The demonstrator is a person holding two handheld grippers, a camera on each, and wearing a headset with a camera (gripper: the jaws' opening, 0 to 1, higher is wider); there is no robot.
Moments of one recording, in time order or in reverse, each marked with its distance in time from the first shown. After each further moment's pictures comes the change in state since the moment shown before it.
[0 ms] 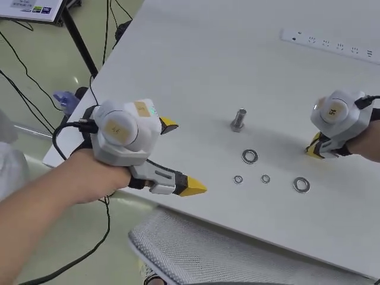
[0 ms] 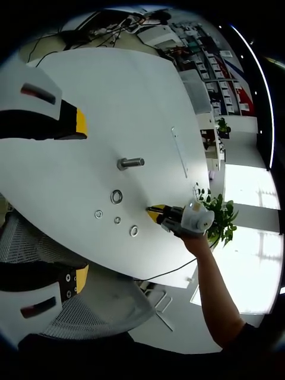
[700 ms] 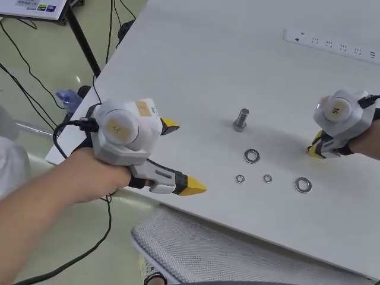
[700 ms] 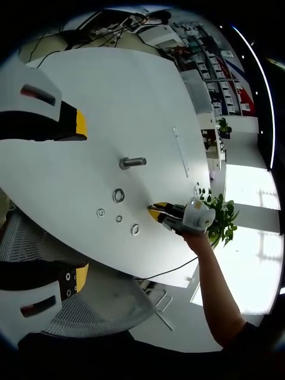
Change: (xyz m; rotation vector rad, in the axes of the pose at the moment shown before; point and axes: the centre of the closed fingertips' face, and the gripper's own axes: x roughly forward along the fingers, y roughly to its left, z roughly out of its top) left arm -0.004 -0.003 -0.003 -0.006 0.003 -0.003; right arm -0.002 -0.002 0.002 0.010 -0.010 0.001
